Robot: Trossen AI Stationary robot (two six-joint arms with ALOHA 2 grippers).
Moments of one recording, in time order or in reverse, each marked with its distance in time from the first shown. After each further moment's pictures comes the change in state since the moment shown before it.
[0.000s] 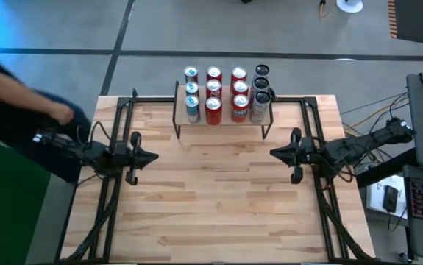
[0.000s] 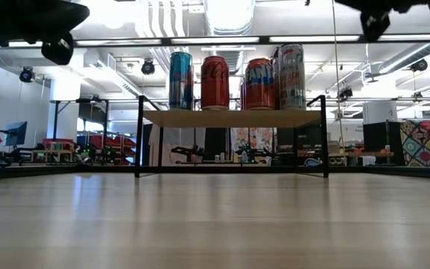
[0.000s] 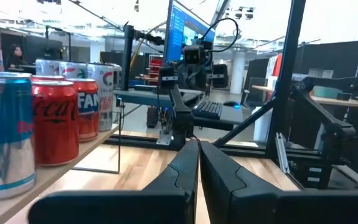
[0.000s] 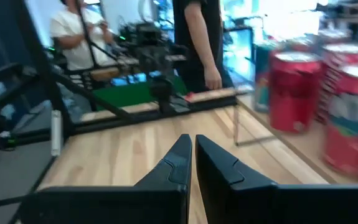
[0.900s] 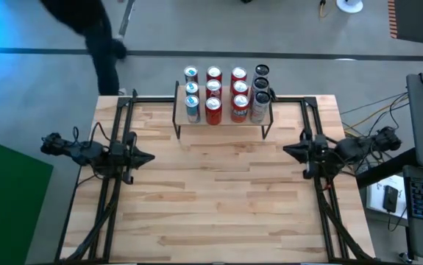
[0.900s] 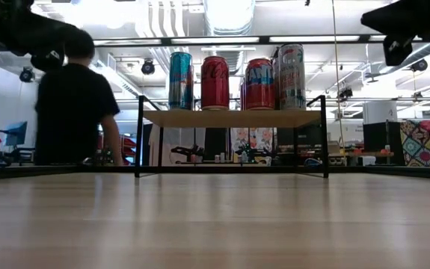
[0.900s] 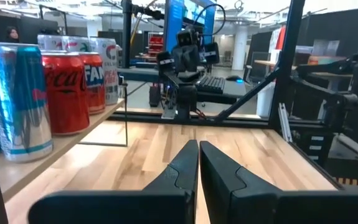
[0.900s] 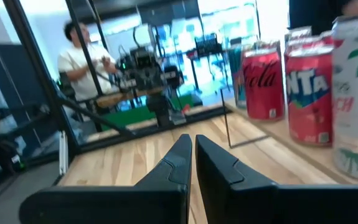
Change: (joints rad) left arm 0.000 -0.219 0.015 -0.350 0.002 -0.001; right arm 0.000 -0.437 -0.211 -0.093 0.009 0.022
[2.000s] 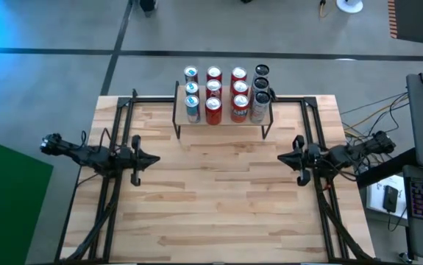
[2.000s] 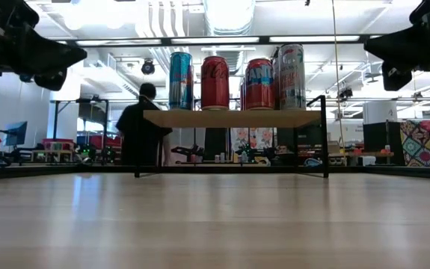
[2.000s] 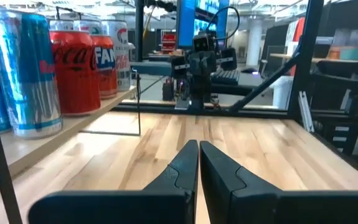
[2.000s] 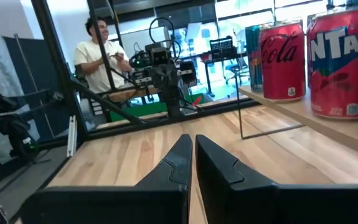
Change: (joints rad) left arm 0.004 0.006 -0.134 0.128 -0.054 0.025; right arm 0.000 -0.129 -0.233 0.131 -0.065 -0.044
